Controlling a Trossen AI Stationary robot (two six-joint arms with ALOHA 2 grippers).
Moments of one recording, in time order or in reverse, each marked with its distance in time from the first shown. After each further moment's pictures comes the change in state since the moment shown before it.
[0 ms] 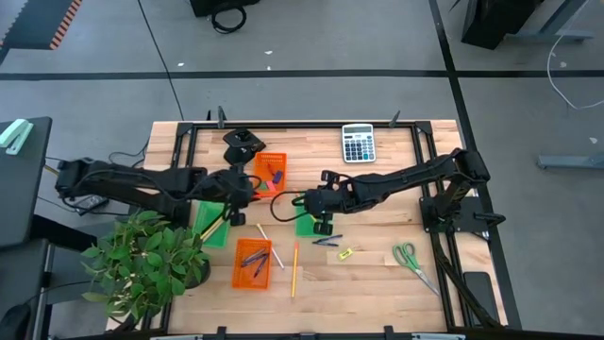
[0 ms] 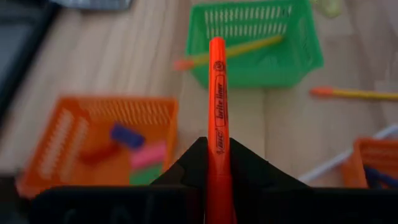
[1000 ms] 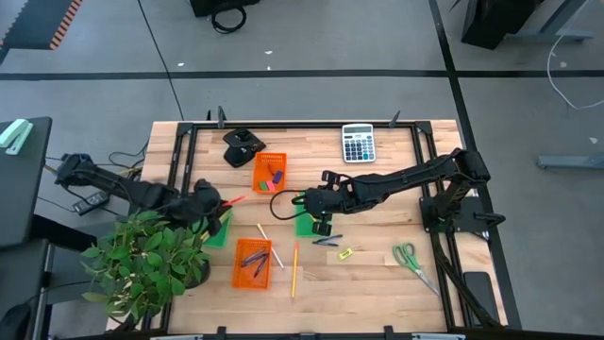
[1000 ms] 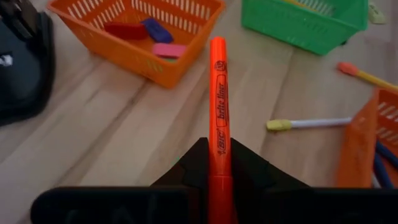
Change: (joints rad) left arm -0.347 -0.514 -0.371 -0.197 -0.371 -0.660; right arm 0.002 0.000 0.000 0.008 0.000 0.042
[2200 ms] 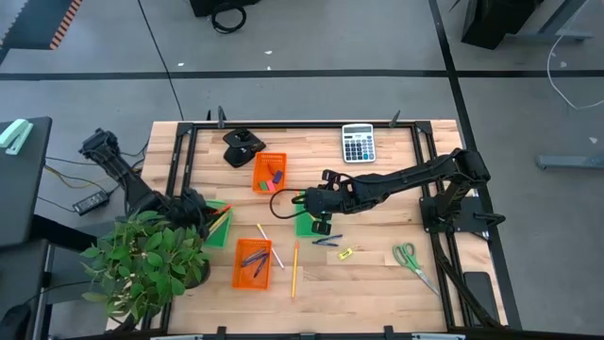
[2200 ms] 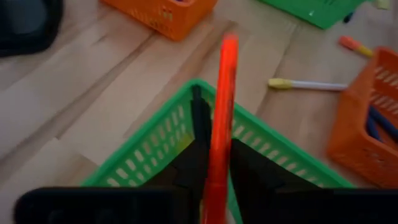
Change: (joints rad) left arm -0.475 -0.032 -0.024 -0.320 -0.253 -0.588; right arm -0.001 0.000 0.000 0.000 0.023 0.000
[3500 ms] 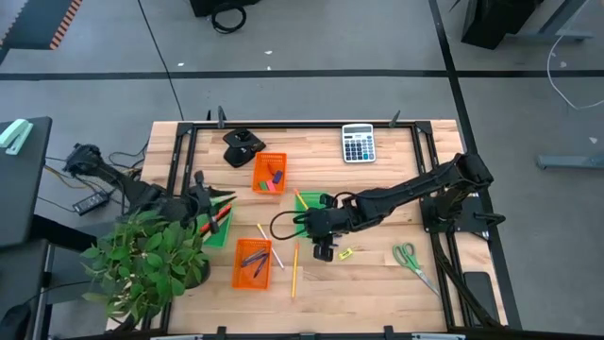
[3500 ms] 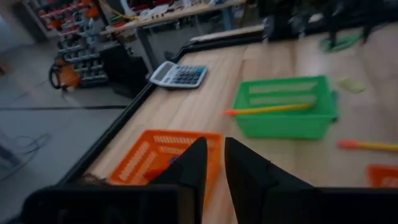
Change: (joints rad) left arm 0.299 0.000 0.053 0.669 -0.122 1.156; right arm 0.125 0.000 0.000 0.090 -0.202 0.180
